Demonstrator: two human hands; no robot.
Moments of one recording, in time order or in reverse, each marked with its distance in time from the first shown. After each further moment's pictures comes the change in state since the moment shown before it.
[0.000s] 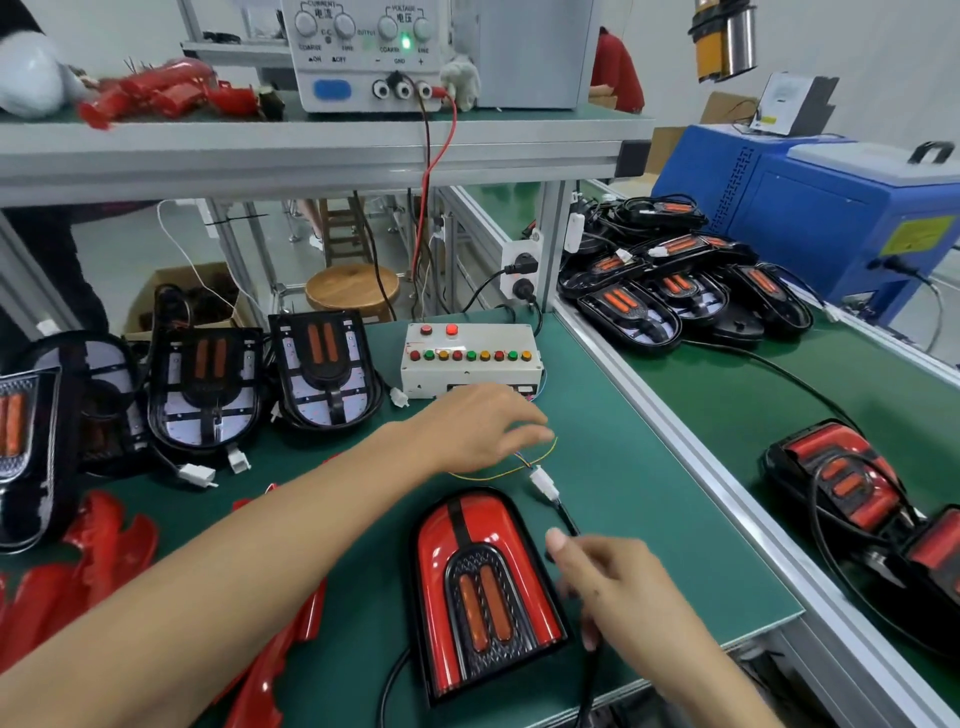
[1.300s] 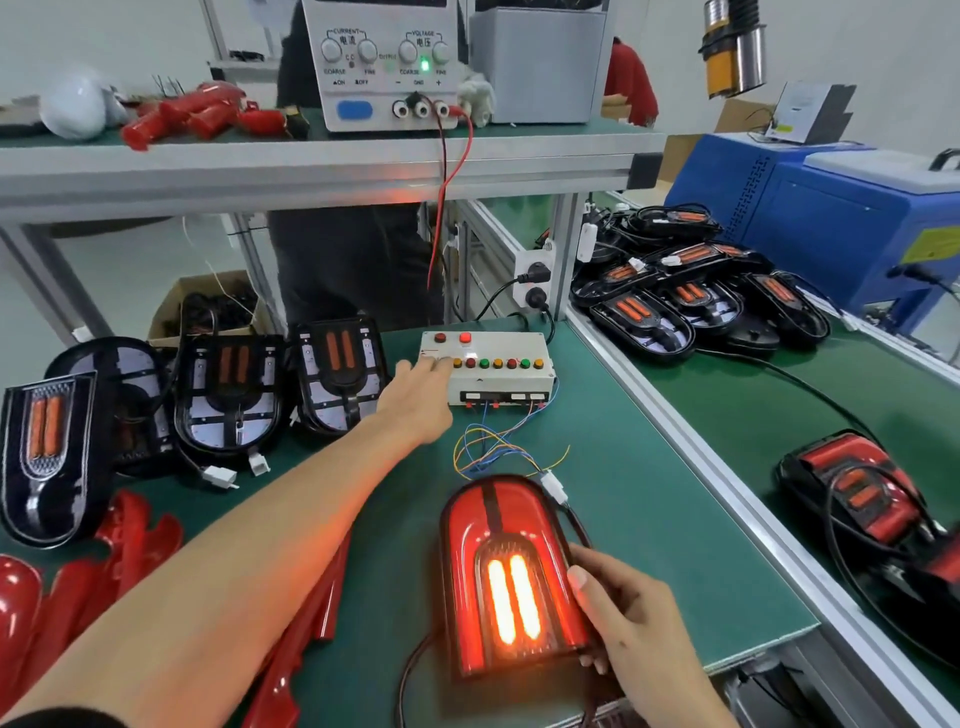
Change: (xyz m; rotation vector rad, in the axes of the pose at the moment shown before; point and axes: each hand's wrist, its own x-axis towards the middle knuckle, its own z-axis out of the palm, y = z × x) left_hand -0.008 -0.064 -0.003 0.157 0.063 -0.672; right_hand -0.012 0.018 0.021 0.502 0.091 -0.048
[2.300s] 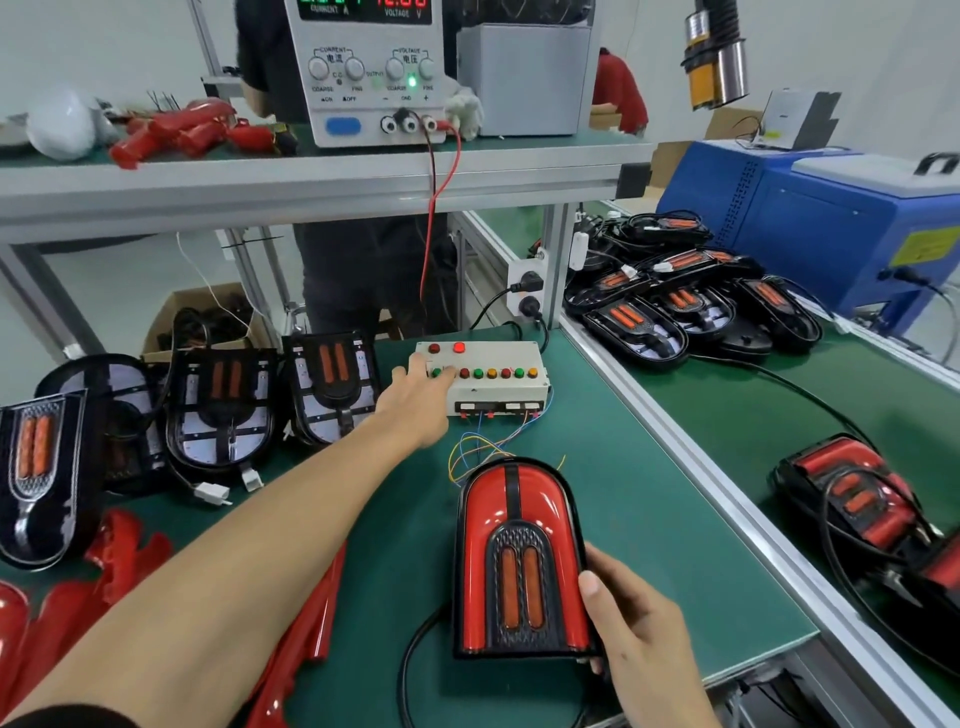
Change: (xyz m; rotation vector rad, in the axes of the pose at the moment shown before) left_hand 0.010 0.007 -0.005 0.109 -0.050 -0.027; right_hand -0.004 0.002 0.003 0.077 0.111 -0.033
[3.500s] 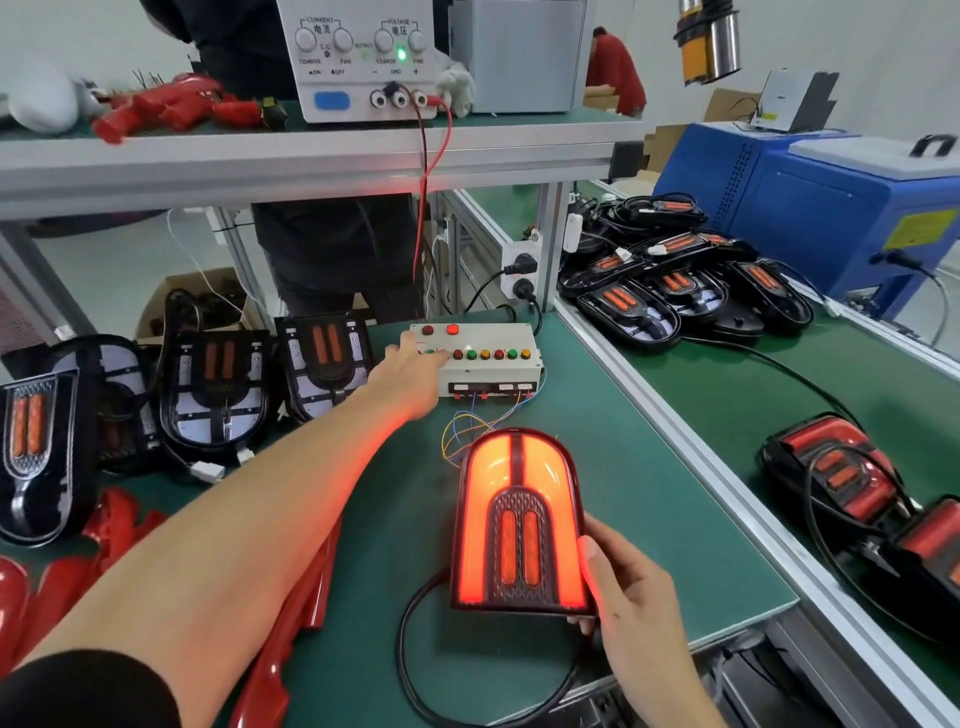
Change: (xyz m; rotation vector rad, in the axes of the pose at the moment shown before) left_hand 0.009 -0.005 -0.001 0.021 -0.017 0.014; right_hand 0.003 0.004 -0.002 0.051 0.011 -0.056
